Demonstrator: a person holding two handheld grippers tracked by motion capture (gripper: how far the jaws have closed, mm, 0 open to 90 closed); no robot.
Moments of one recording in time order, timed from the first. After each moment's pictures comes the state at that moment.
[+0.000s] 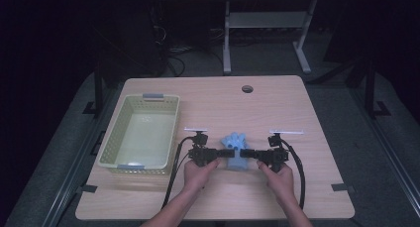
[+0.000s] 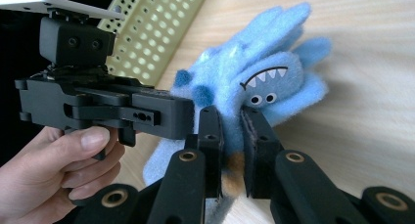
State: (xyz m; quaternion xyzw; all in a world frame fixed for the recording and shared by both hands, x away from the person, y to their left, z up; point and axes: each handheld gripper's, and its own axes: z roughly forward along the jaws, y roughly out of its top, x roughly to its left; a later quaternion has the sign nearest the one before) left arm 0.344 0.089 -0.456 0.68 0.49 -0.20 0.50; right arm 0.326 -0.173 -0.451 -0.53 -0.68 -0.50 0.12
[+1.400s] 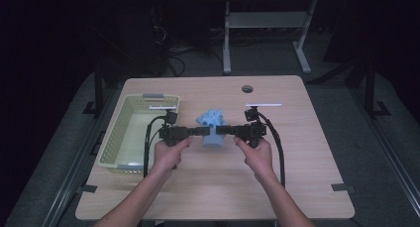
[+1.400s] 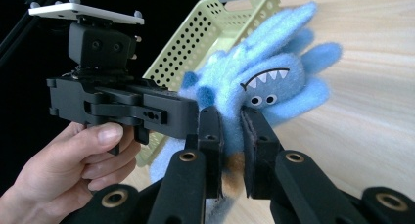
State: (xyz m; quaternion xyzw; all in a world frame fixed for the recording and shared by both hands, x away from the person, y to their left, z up) left arm 0.369 0.167 -0.388 0.67 0.47 -0.19 0.55; right arm 0.363 -0.107 -0.377 -0.48 -0.69 -0.53 0.13
